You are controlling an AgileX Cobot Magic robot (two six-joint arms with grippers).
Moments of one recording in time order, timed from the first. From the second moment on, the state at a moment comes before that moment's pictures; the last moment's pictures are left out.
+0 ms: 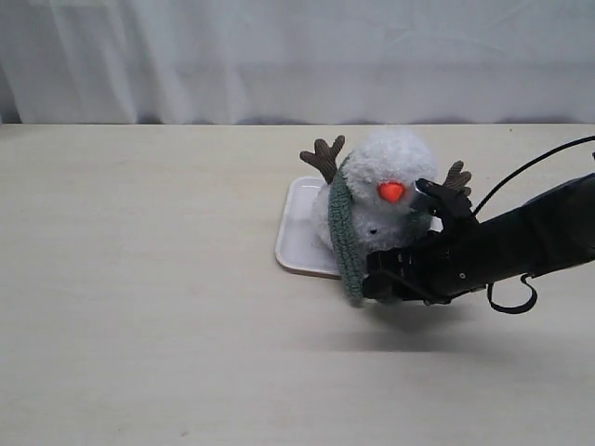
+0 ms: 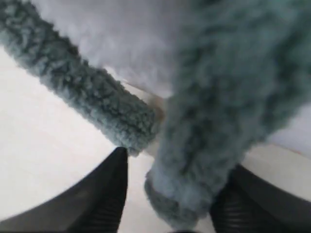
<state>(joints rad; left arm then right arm) -0.01 0.00 0.00 -0.04 0.34 0.14 0.17 1.89 -0.84 1.30 0.53 -1.09</state>
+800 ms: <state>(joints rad) -0.01 0.00 0.00 -0.04 0.34 0.14 0.17 1.75 -0.69 1.01 0.66 -0.87</state>
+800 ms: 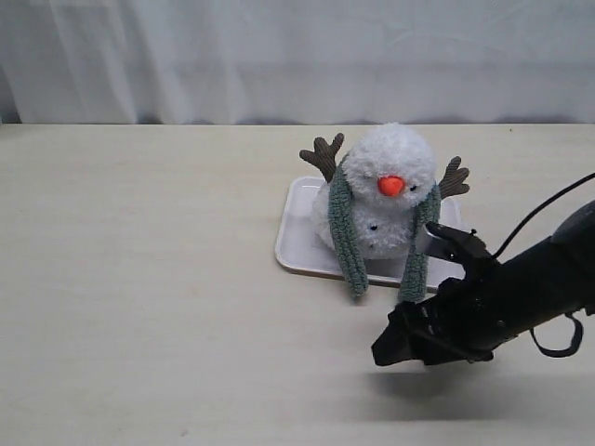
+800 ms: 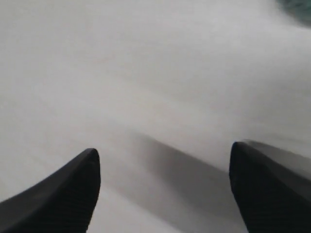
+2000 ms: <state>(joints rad) -0.01 0.00 0.00 -0.04 0.34 0.14 0.45 1.20 -0.37 0.87 -0.19 -0.75</state>
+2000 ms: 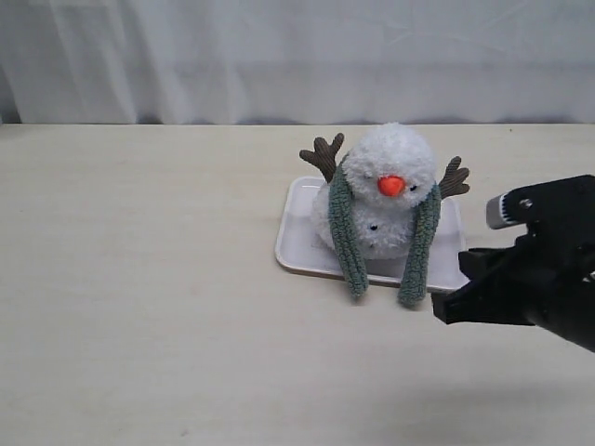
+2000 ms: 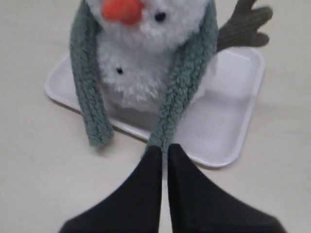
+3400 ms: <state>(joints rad) -0.01 0.00 0.00 -0.04 0.34 0.14 0.46 0.26 -0.37 0.87 -0.08 -0.74</state>
